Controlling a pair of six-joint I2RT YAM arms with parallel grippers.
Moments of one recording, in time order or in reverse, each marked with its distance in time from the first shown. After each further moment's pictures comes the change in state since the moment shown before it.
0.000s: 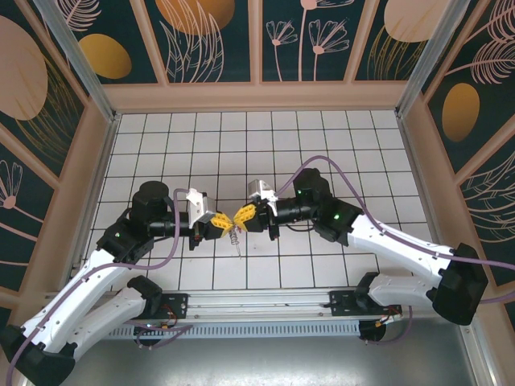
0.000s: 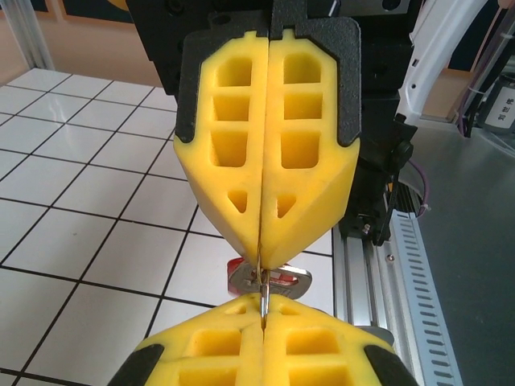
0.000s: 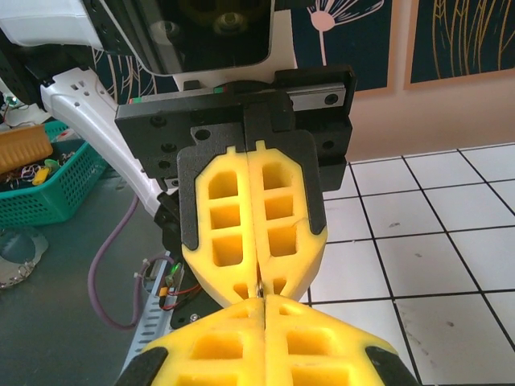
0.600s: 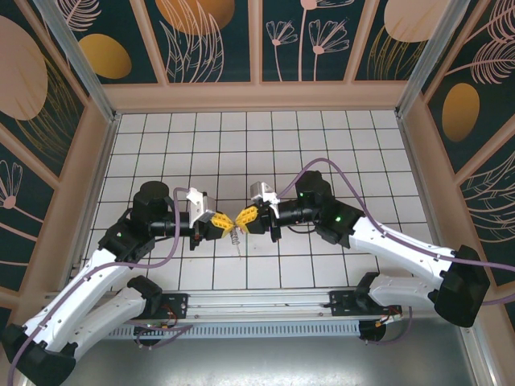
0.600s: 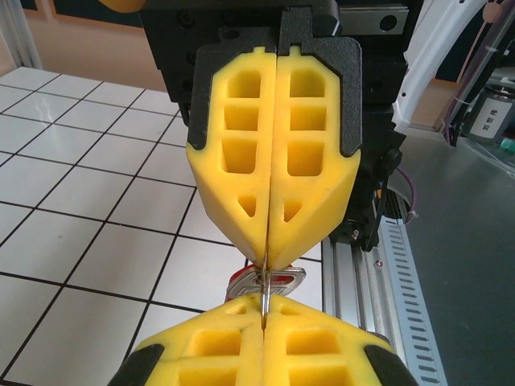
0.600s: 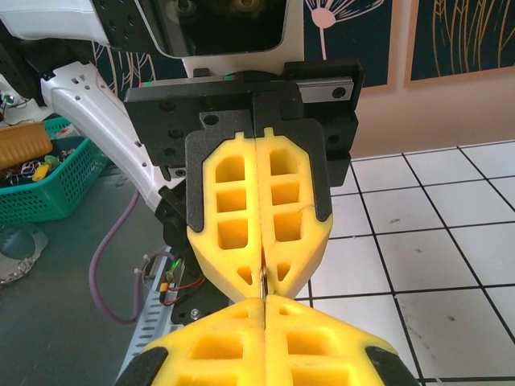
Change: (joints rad) left arm 0.006 0.006 -0.015 0.030 0.035 -0.034; right arm -0.001 -0.024 -0.037 0.019 -0.001 0.000
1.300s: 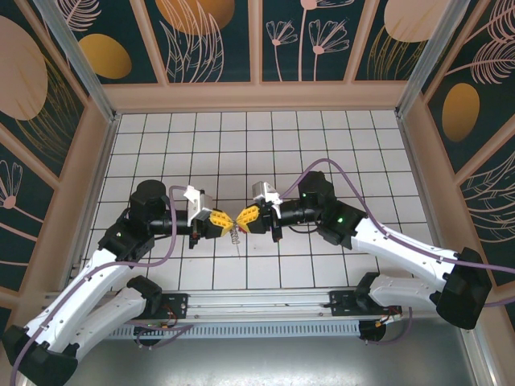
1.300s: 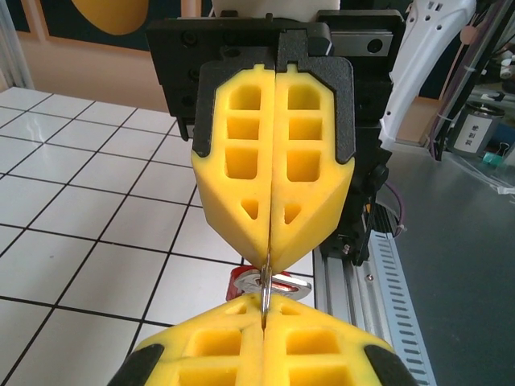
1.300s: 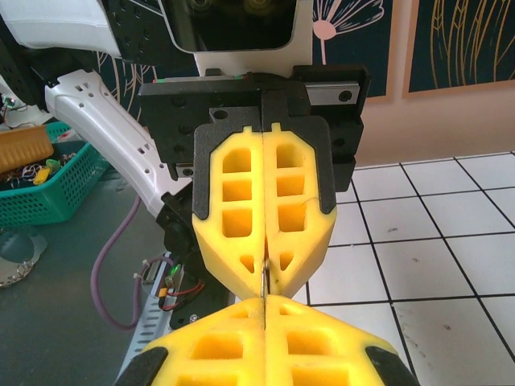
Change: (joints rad) left arm 0.023 0.002 -0.012 0.059 0.058 -0.031; right arm 0.000 -0.018 -0.008 0.014 0.001 0.000
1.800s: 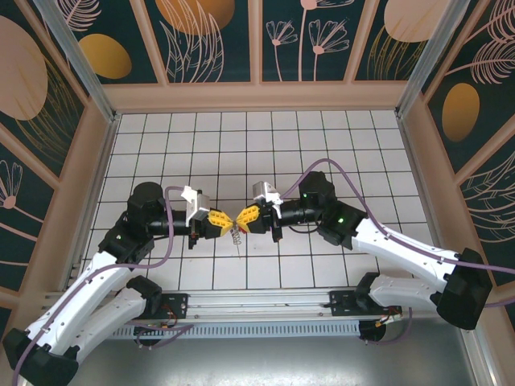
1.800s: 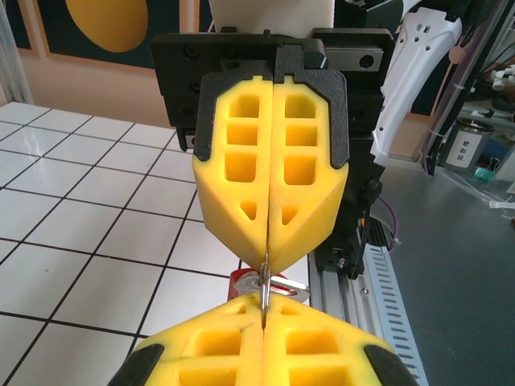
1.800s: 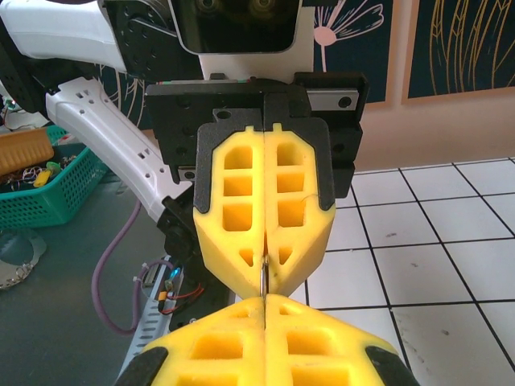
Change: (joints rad) left arm 0.018 -0.022 -0.032 0.074 0.033 -0.051; right arm 0.000 -0.006 0.000 0.007 0.002 0.000
